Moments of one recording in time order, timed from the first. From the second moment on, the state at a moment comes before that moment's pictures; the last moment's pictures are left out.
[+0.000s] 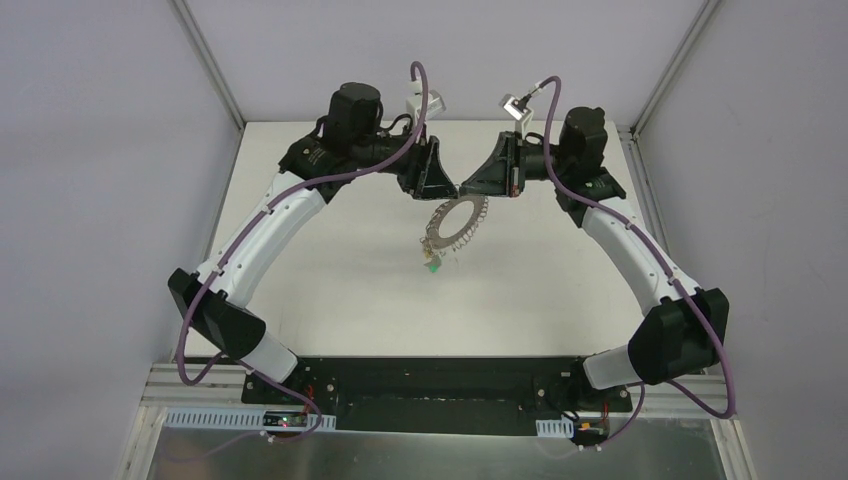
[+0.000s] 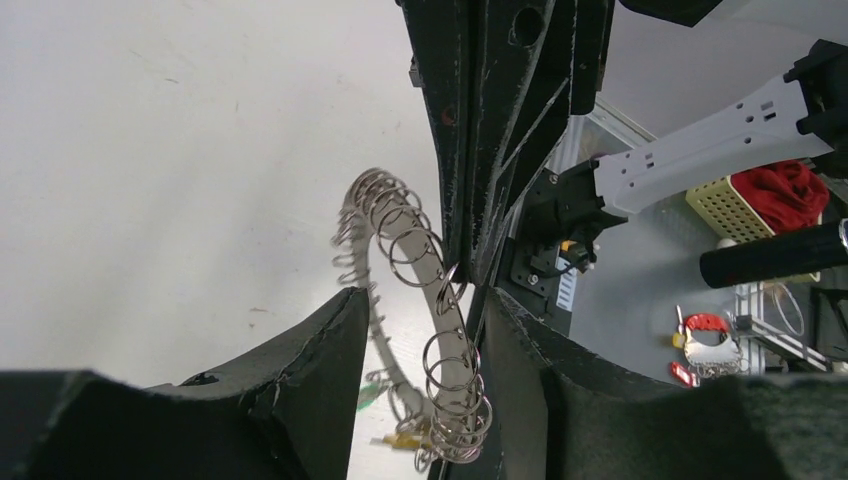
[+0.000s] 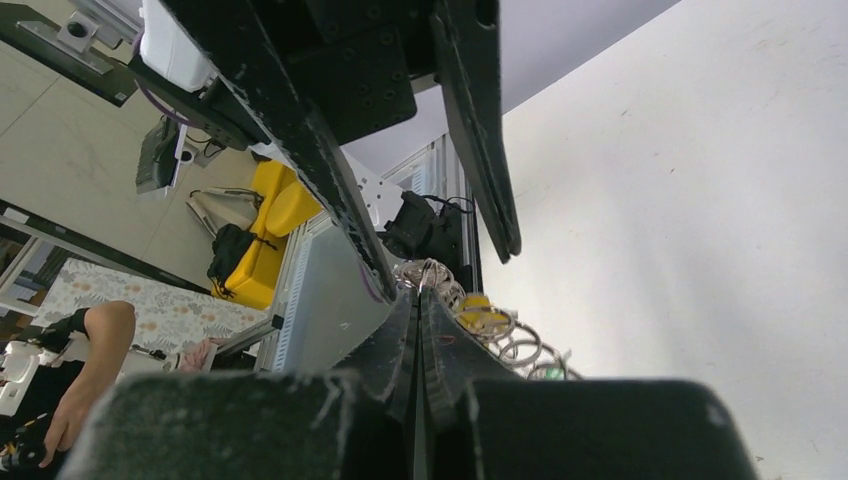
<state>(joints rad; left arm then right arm) -0.58 1.54 1.74 -0.61 0.77 -0.16 0.33 1.43 1.29 0.09 -1.30 0.64</state>
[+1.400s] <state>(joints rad) -0.58 1.53 1.67 -0.57 0.81 -0.21 0.32 1.43 1.22 0.21 -1.32 0.65</state>
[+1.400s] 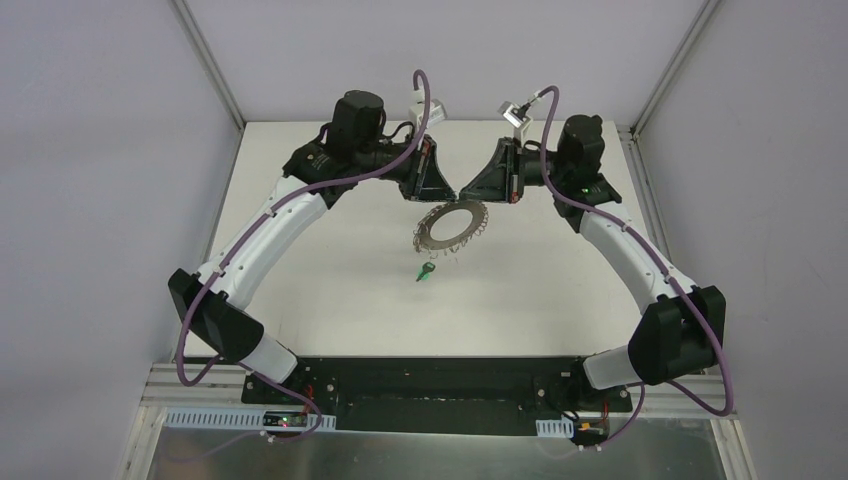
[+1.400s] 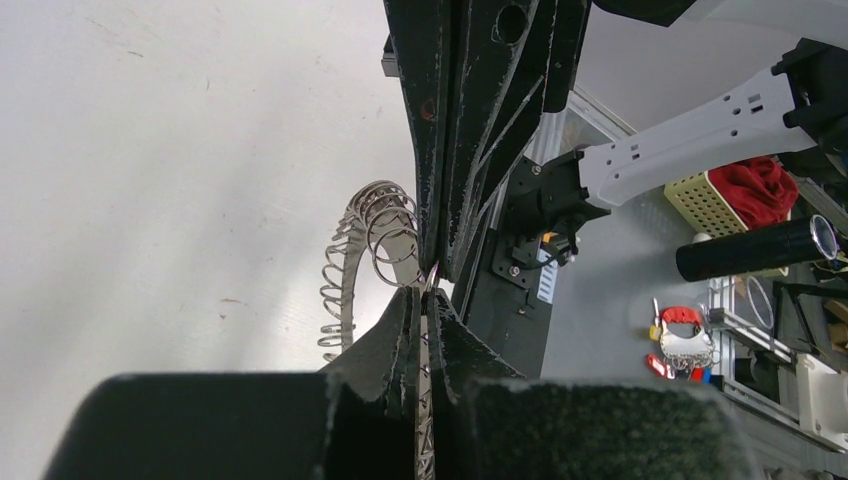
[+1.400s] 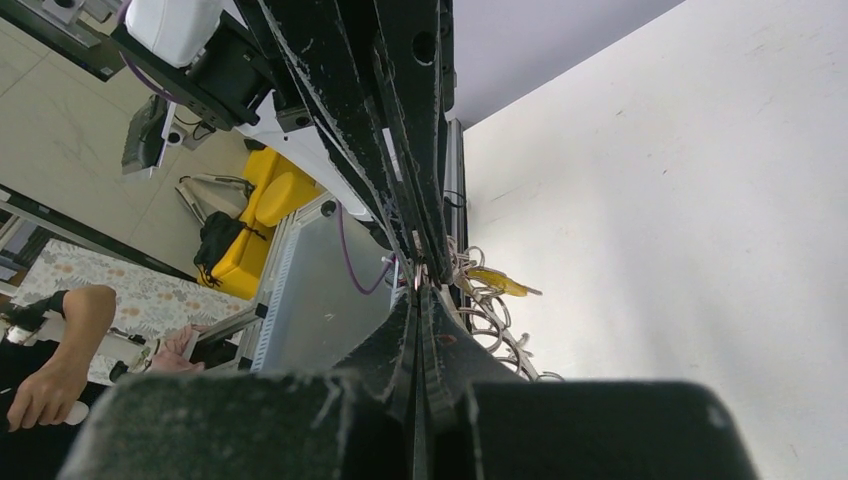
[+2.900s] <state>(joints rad) -0.64 1.48 1.67 -0.83 0.76 -0.03 0.44 1.44 1.40 -0.47 -1.25 0.03</state>
